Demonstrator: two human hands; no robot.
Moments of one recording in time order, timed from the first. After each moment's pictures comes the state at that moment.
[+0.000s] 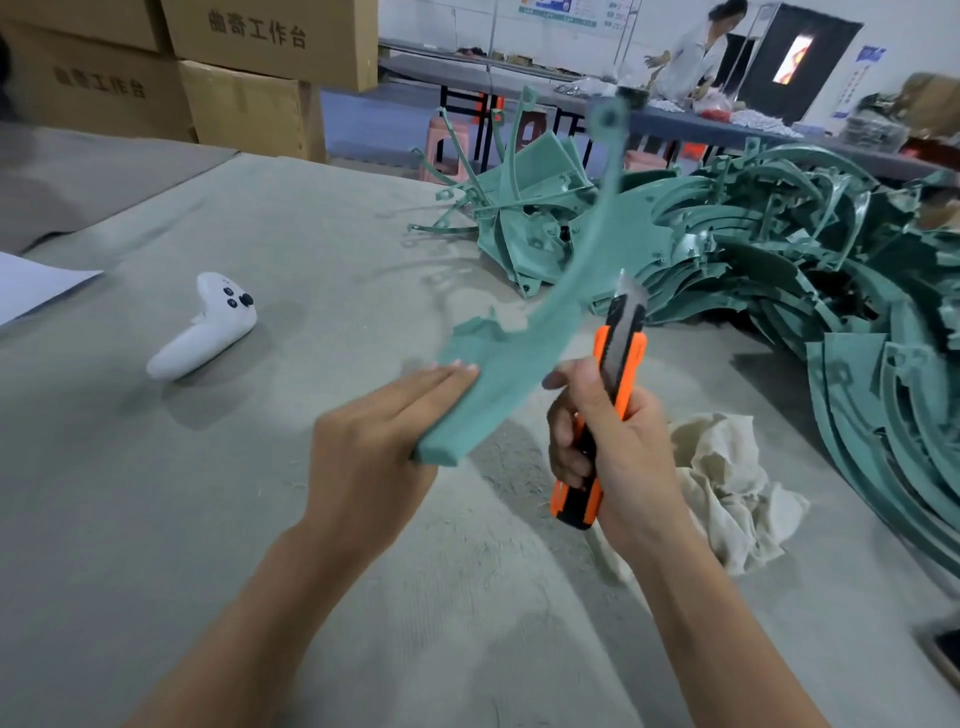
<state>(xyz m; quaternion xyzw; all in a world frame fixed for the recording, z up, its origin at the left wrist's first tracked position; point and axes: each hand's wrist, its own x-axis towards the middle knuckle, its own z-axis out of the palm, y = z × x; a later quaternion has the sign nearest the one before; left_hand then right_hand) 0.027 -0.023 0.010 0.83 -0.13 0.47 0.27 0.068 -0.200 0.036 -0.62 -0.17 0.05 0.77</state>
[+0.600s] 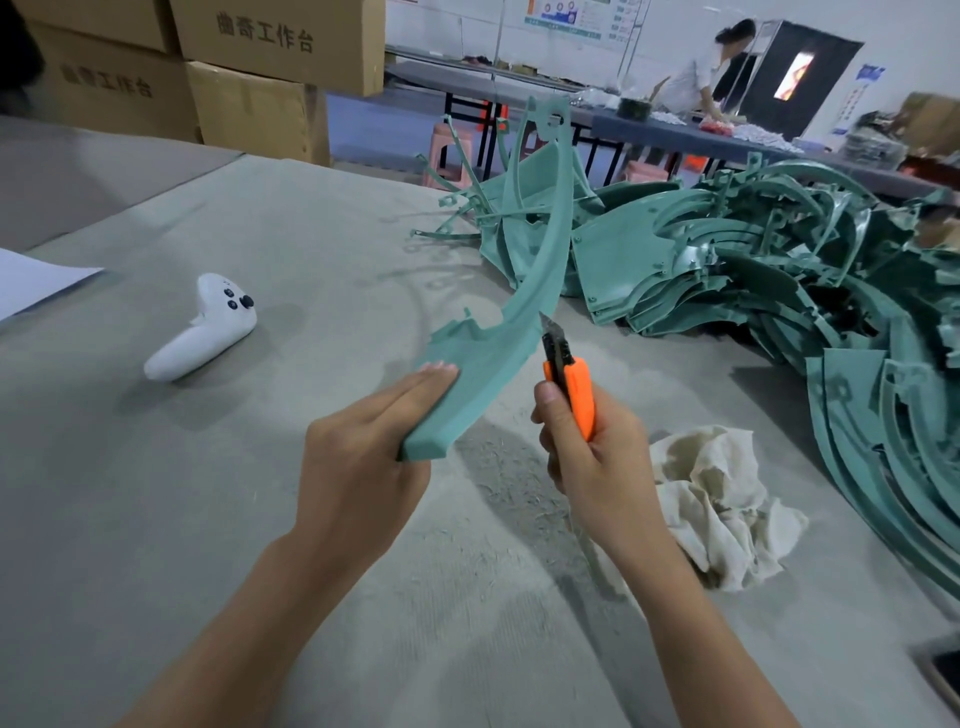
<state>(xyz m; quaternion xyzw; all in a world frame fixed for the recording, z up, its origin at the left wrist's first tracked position) 0.029 -0.025 0.010 0.81 -0.08 0.51 0.29 0.079 -0.196 0.021 -0.79 -0.23 -0.10 0.56</state>
